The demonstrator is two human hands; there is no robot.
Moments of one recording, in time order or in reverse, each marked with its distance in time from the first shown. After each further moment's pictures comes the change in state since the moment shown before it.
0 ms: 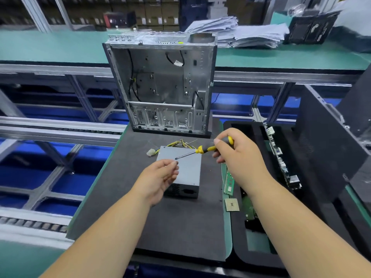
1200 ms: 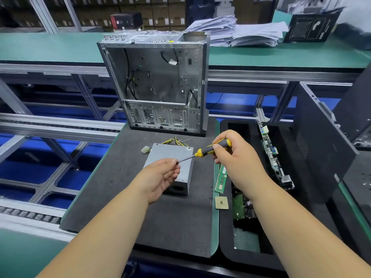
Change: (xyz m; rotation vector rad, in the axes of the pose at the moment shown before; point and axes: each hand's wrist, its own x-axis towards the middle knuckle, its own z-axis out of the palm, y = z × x) left_hand -0.010 -0.008 0.035 -0.072 0.035 -0.094; right_hand -0.005 0.023 -0.037 -0.035 -0.119 -0.096
